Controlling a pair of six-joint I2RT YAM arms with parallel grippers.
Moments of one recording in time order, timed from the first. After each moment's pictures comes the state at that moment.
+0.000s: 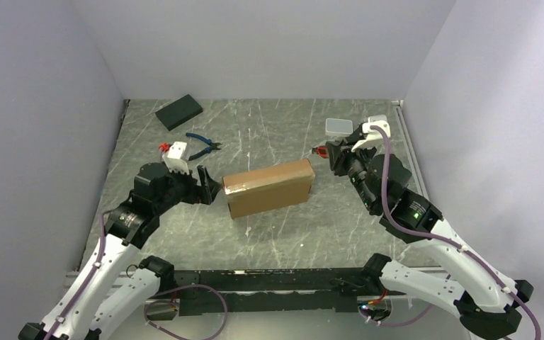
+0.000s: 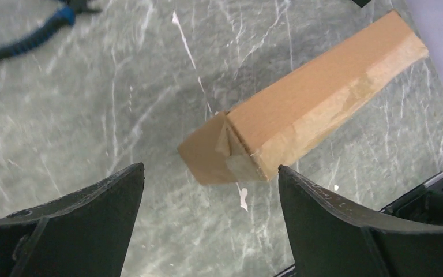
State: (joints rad) left arm -0.41 0.71 0.80 -0.49 0.15 -0.28; right arm 0.83 0.79 1.06 -0.33 0.55 0.18
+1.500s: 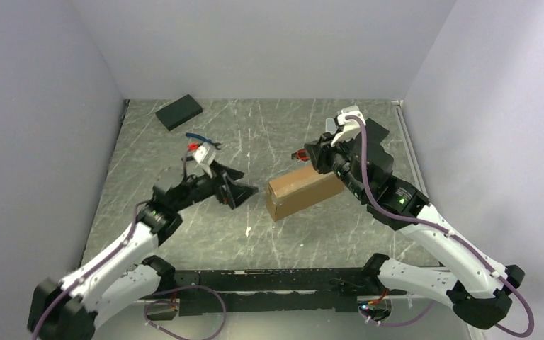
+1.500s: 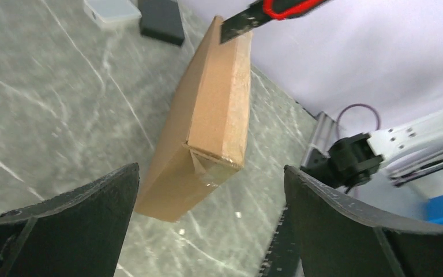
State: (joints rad) left arm -0.54 0.94 0.58 0.29 0.52 -0.53; right arm 0.83 0.92 1.14 -0.35 0.35 0.20
